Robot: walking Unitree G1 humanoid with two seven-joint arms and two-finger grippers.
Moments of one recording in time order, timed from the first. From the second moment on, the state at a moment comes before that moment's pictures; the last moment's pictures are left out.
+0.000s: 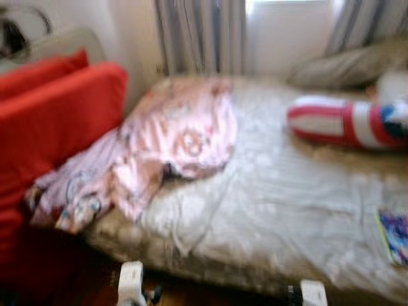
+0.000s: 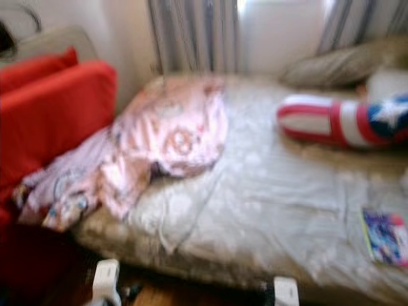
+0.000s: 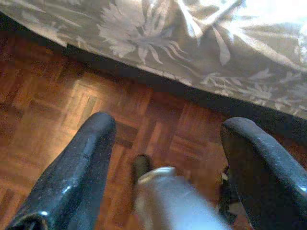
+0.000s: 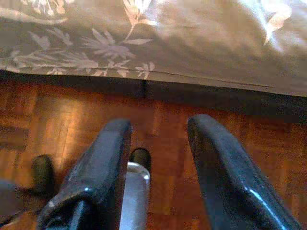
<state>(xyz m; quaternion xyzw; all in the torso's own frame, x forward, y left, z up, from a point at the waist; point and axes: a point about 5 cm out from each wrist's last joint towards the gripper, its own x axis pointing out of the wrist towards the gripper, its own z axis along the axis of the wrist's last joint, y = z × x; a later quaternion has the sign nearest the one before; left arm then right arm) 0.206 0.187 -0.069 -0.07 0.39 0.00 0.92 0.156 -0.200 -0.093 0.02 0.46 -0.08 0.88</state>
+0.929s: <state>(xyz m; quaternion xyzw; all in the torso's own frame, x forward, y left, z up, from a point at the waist) 0.203 0.187 -0.071 -0.08 0.40 0.00 0.91 0.152 -0.198 -0.095 0.02 0.47 -0.08 0.88</state>
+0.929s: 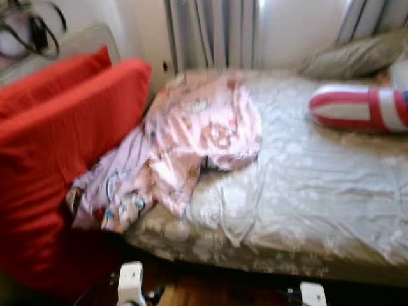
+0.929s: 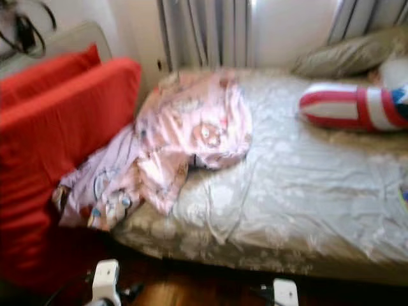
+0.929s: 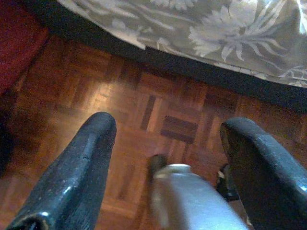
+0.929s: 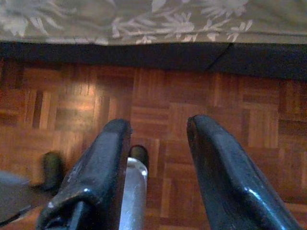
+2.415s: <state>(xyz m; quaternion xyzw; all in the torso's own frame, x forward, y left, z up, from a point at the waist) 0.203 0.192 -0.071 -0.07 0.40 0.01 0.92 0.156 -0.197 -0.093 0.02 0.46 -0.06 0.88</state>
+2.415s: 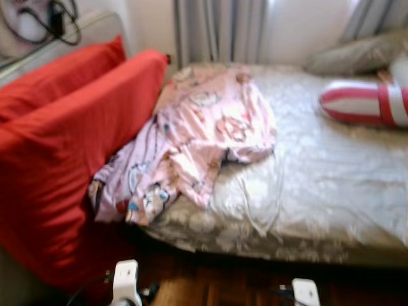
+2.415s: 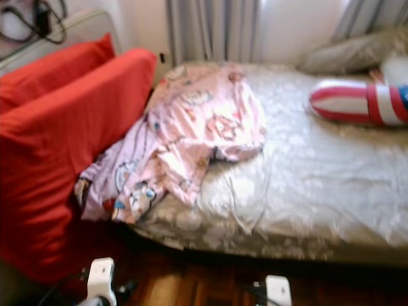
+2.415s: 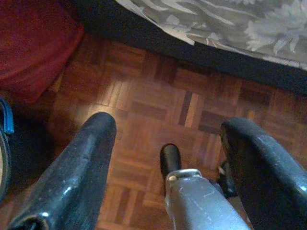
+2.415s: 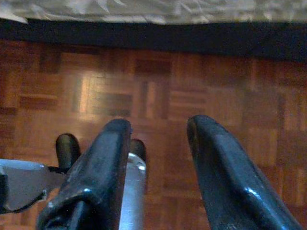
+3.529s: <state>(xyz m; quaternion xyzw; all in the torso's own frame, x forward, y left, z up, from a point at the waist) 0.203 0.190 -0.071 -0.07 0.40 0.01 0.92 0.142 -0.207 -0.097 0.00 0.48 -0.04 0.88</state>
